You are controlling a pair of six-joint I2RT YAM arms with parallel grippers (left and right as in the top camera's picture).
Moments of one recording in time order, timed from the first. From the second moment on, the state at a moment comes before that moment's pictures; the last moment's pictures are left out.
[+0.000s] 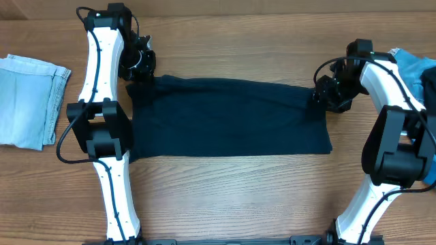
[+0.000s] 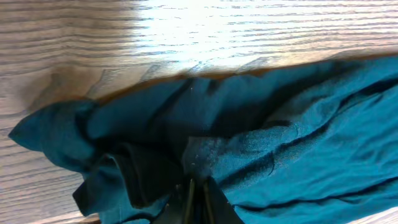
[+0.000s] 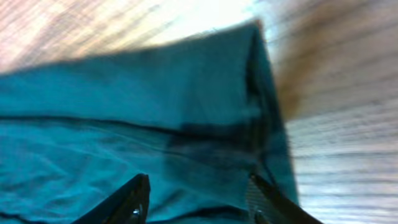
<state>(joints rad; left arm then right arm) 0.03 2.50 2.44 -1.52 0.26 0.04 -0.15 2.10 1.58 -1.02 -0.31 0.21</state>
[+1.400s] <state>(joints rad) 0.03 2.50 2.44 -1.62 0.26 0.06 -0.26 2.10 1.52 -0.91 -0.38 0.21</state>
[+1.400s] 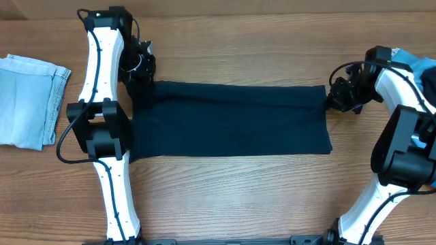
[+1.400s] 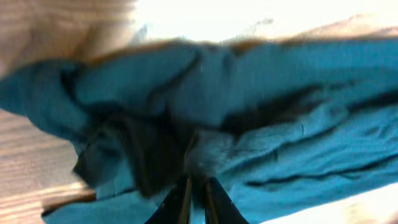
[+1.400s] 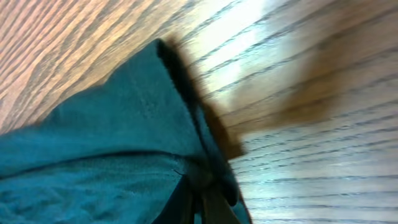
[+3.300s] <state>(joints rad) -0.10 1.73 1.94 -1.46 -0.15 -0.19 -0.26 2.10 1.52 -0.93 -0.40 0.20</state>
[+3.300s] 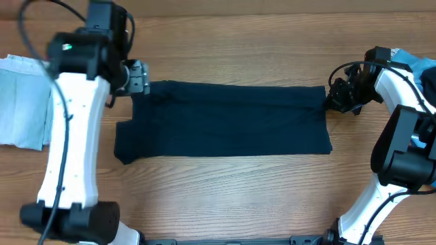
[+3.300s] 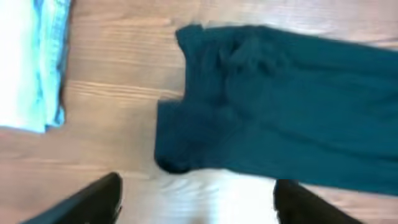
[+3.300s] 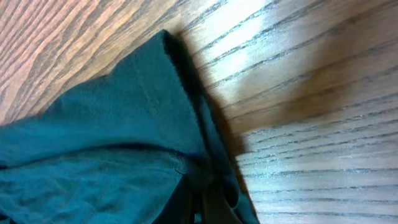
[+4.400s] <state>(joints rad) -0.01 2.15 1.73 -0.82 0.21 0.06 -0.26 2.10 1.52 -0.92 -0.40 0.20</state>
